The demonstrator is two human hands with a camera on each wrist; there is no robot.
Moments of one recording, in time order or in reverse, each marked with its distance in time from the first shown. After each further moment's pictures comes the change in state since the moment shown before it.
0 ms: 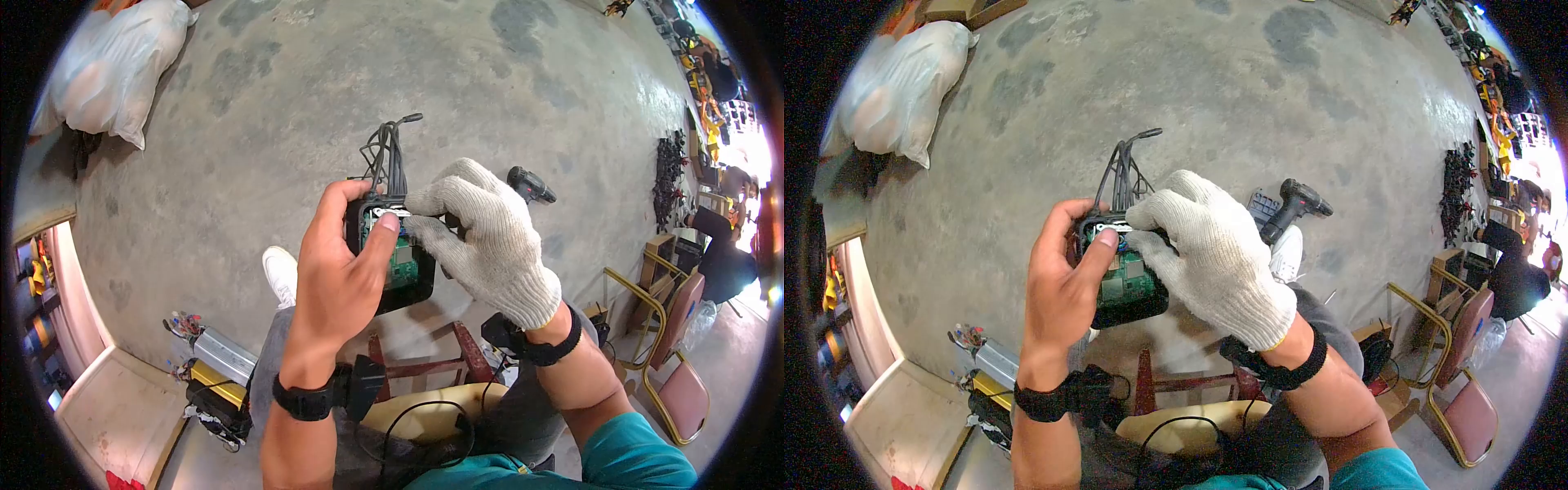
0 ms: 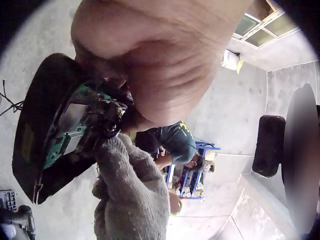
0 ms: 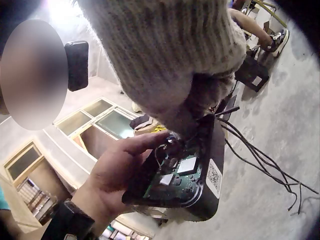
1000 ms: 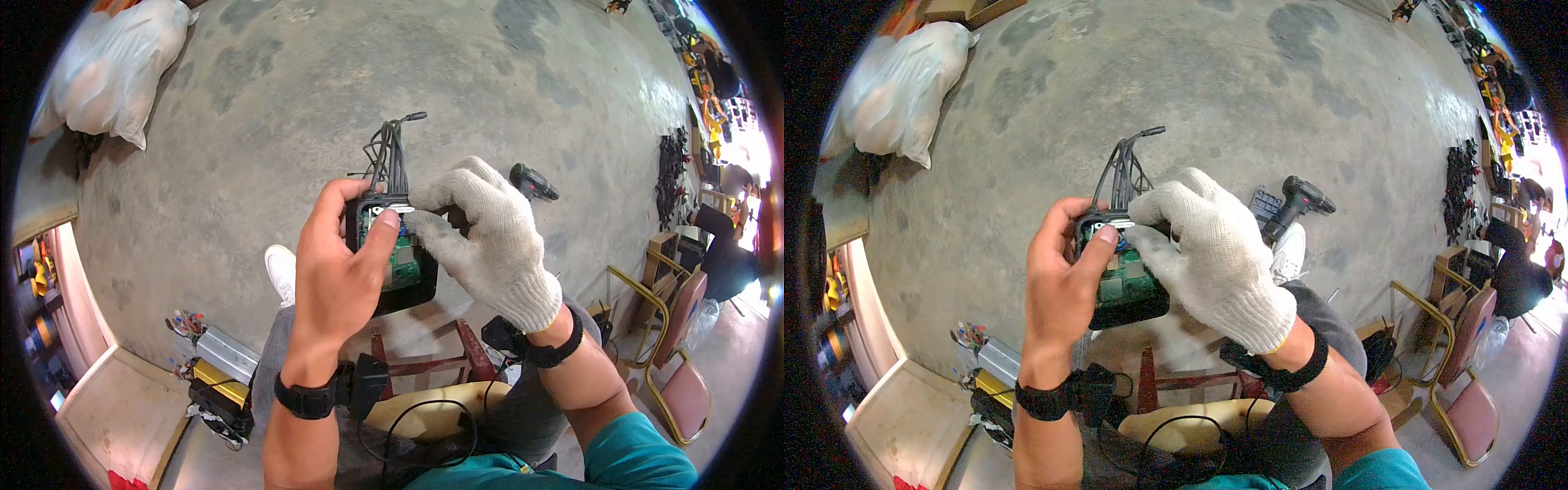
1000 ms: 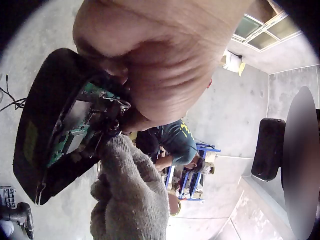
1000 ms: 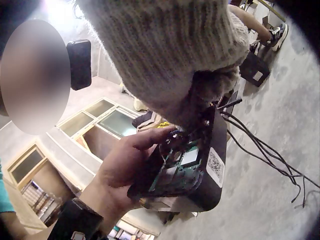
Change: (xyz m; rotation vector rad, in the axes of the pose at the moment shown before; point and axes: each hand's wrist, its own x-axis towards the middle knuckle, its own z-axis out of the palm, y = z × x) left_hand 0.000 0.000 0.000 -0.016 0.029 -0.041; right_hand 0.000 -0.013 -0.001 0.075 -0.002 0.171
